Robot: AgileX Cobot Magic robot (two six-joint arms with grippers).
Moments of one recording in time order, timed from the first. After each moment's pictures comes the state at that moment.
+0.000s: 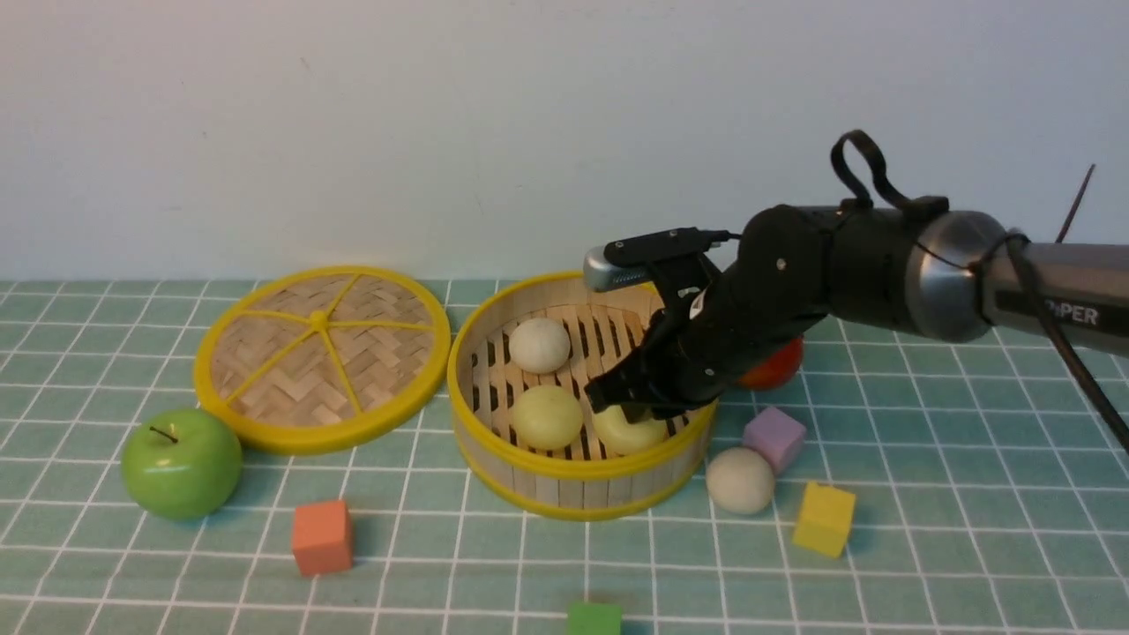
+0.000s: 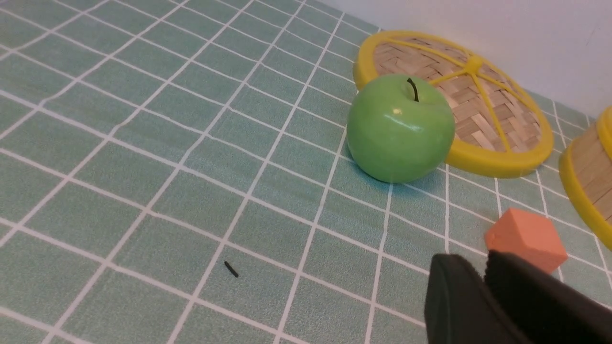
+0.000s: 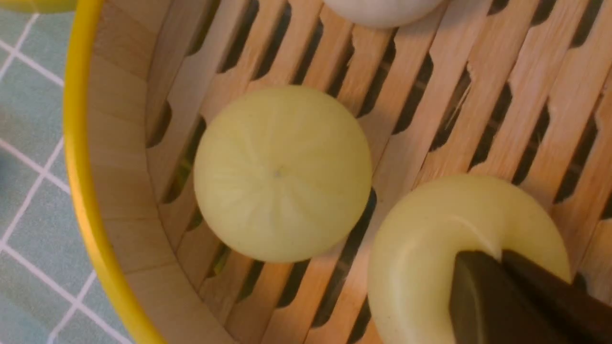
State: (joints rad) right arm 0.48 2.04 -1.49 0.32 0.56 -0.14; left arm 0.01 -0.01 0.03 0.21 0.35 -0.59
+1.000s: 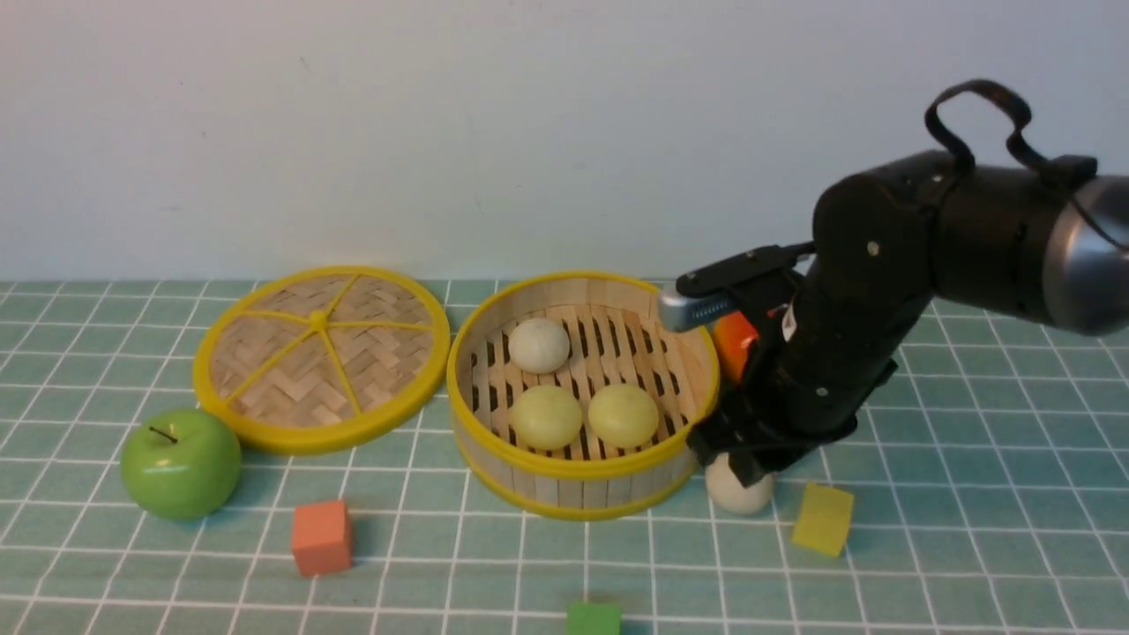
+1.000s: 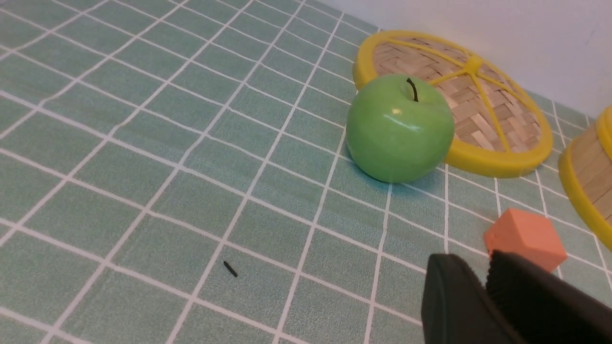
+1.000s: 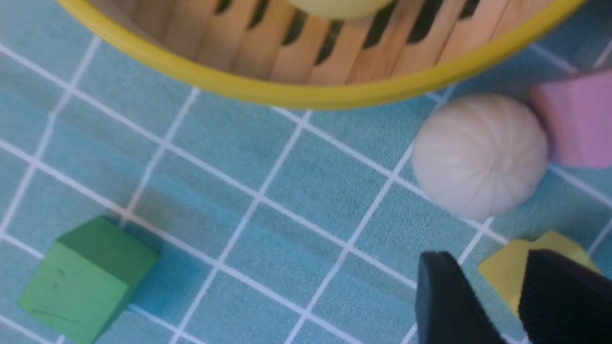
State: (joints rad) right arm 0.48 1.82 -1.33 0.07 0.87 0.04; left arm 0.01 -0.01 0.03 0.21 0.35 -0.59
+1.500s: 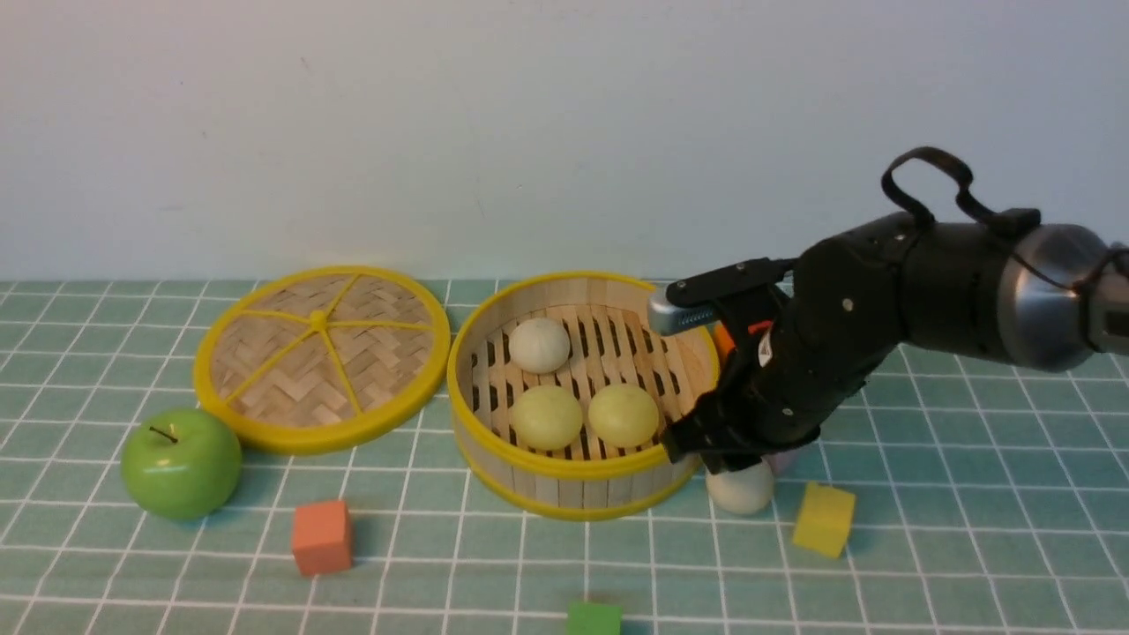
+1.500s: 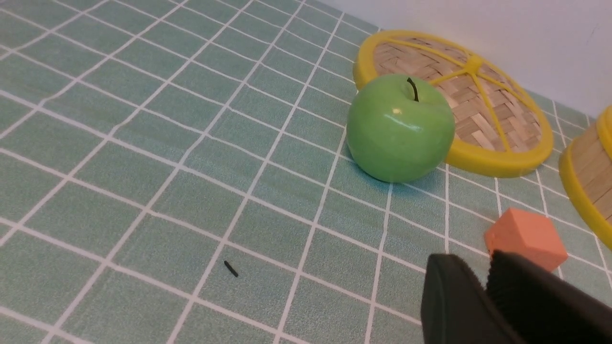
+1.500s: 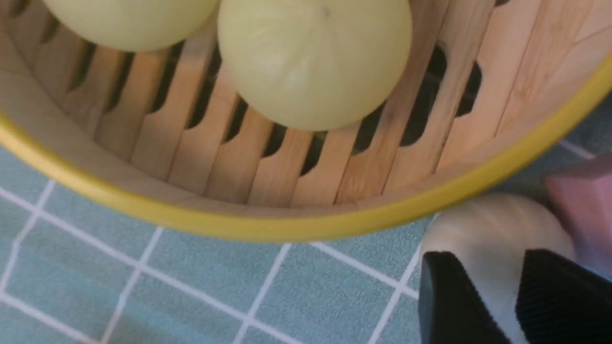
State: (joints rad) right arm 0.48 1.89 -1.30 0.05 0.64 0.10; left arm 0.01 -0.01 0.03 0.21 0.35 -0.59
